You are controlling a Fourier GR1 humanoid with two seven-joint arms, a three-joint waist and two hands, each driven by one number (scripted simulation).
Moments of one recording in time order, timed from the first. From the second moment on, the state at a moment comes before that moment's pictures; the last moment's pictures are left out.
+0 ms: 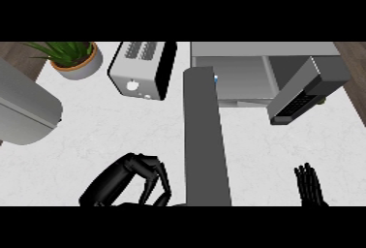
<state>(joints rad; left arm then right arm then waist) 0.05 0.04 -0.33 -1.84 -0.09 -0.39 0.02 0.18 -0.11 -0.14 -0.95 -0.07 0.21 -0.94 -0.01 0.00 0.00</state>
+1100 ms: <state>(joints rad) -0.43 0.00 -0.88 -1.30 0.03 0.10 0.02 0.43 -0.23 -0.04 -1.44 -0.21 0.32 -0.87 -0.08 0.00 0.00</state>
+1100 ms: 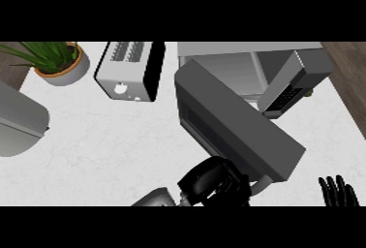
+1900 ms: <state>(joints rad) -0.65 0.01 -0.89 -1.11 0.37 0.46 -0.14 0.47 -0.31 0.04 -1.72 -0.32 0.38 -0.74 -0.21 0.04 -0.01</state>
